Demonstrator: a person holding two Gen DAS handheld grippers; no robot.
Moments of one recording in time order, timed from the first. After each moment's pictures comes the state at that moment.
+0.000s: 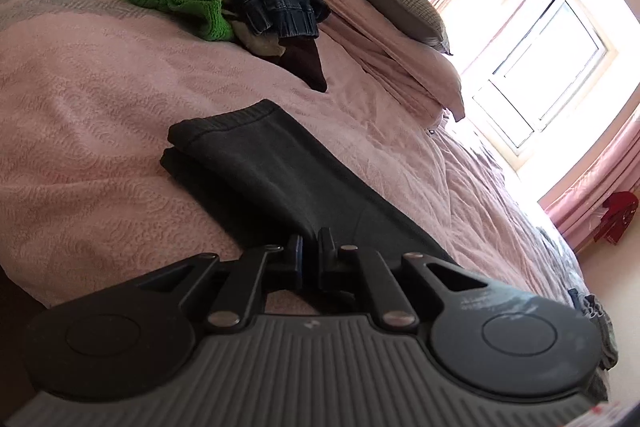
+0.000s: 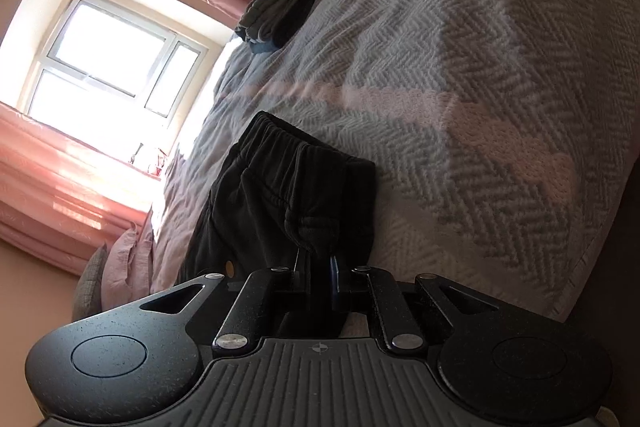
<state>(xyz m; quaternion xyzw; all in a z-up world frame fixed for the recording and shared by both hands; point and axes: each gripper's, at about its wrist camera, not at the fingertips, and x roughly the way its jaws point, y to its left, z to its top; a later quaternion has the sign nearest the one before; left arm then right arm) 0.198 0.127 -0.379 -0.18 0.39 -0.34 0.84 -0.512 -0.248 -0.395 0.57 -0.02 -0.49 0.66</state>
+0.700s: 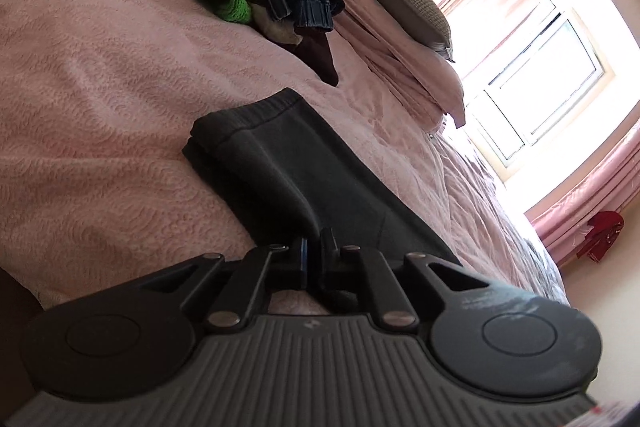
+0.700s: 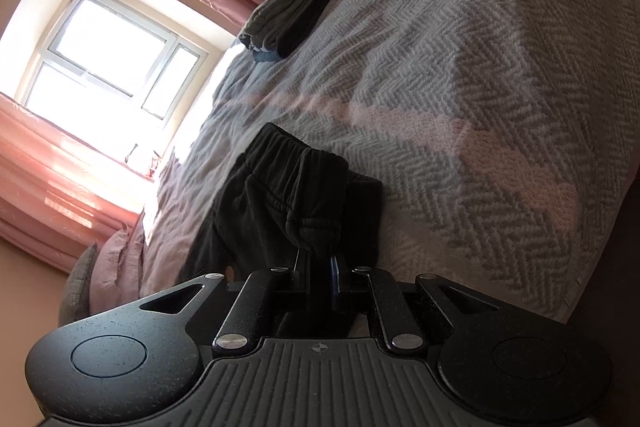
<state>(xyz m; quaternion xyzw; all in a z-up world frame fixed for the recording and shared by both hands) 0.213 0.139 -0.403 -0.20 0.40 -0.34 0.83 -0.507 -0.251 -0.387 0.55 0.00 -0.51 0.66</state>
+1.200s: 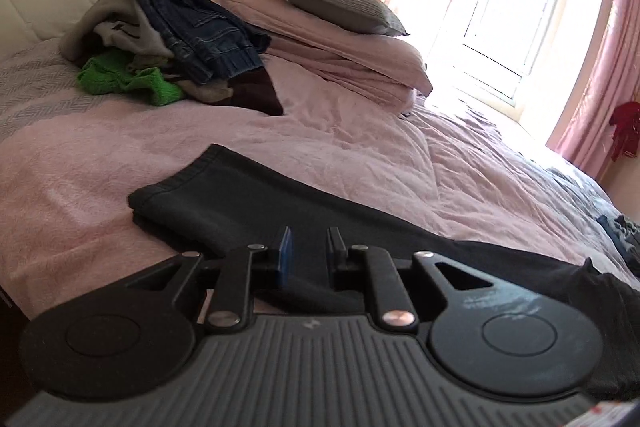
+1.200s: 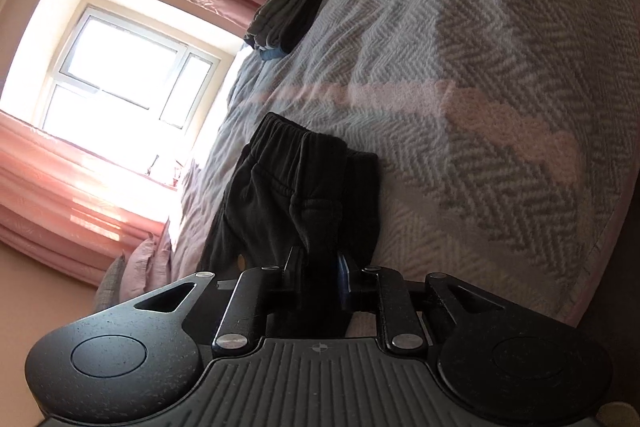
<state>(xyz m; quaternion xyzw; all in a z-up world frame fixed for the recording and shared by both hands) 0.137 0.096 -0.335 -0.03 0.31 -0.37 0.88 -0.513 -0.235 -0.403 0.58 -0.06 -0.48 0.66</state>
